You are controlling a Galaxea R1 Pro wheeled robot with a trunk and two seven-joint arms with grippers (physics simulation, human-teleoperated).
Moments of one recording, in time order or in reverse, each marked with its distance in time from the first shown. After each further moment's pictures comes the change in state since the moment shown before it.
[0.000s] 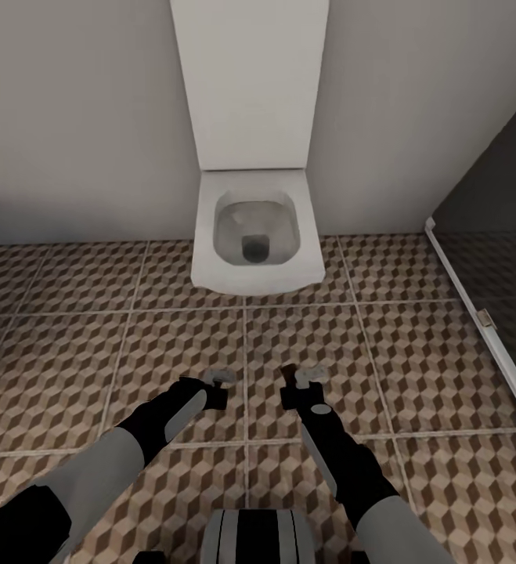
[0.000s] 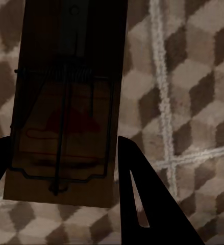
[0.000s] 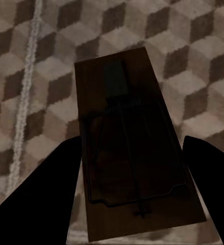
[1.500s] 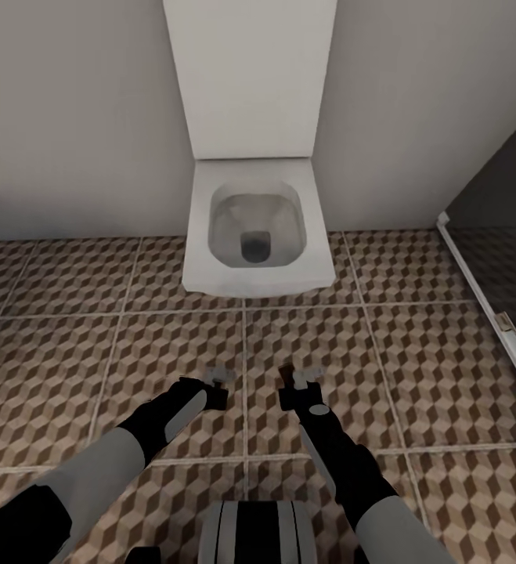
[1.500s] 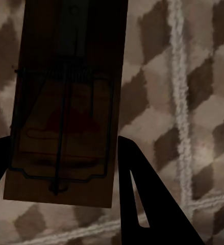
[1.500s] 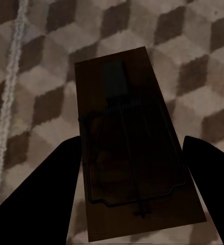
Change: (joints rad) left arm 0.000 -0.002 -0.001 0.004 0.001 -0.002 0.000; right arm 0.000 0.000 0.016 0.000 0.001 0.002 0.000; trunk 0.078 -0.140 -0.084
